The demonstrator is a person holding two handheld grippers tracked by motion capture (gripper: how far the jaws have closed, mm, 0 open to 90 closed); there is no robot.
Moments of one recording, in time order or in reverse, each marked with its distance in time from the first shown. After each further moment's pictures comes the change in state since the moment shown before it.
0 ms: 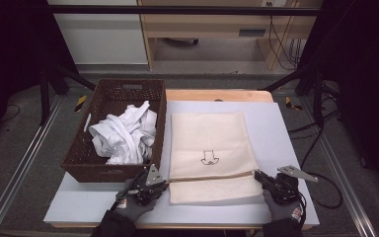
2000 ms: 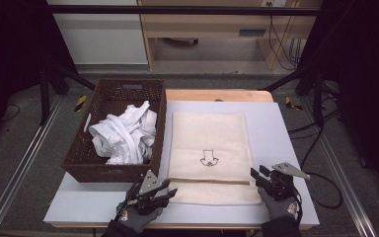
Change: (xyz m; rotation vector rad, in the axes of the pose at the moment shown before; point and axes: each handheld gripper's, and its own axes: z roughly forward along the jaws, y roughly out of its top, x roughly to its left) left arm -0.027 -0.003 -0.014 -0.223 -0.054 -0.140; right arm -0.001 0.002 0.017 -0.047 -0.056 -0.091
